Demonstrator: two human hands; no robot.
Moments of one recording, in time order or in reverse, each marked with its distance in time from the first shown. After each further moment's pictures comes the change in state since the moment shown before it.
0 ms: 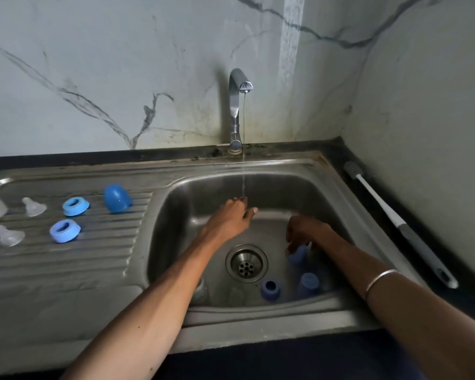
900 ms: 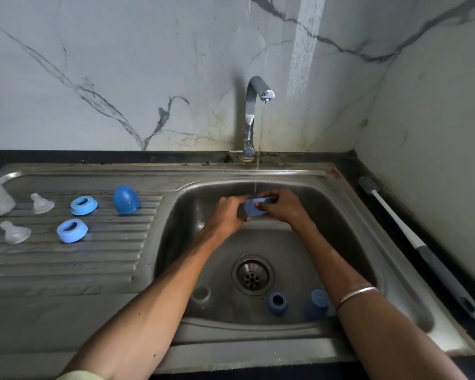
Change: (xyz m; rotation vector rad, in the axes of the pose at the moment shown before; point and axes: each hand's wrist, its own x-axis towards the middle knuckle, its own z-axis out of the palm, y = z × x) left_hand 0.023 -0.042 0.000 -0.351 0.197 0.034; right_hand 0.013 -0.064 -0.043 0.882 0.541 -0.321
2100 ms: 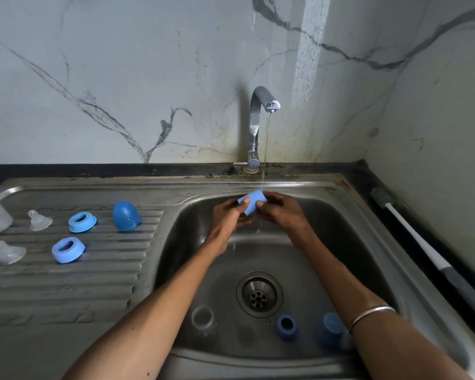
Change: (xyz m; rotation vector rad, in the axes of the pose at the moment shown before) left_hand 0.020 0.007 0.001 -1.047 0.213 -0.367; right_hand 0.021 -0.001 0.018 0.630 0.033 0.020
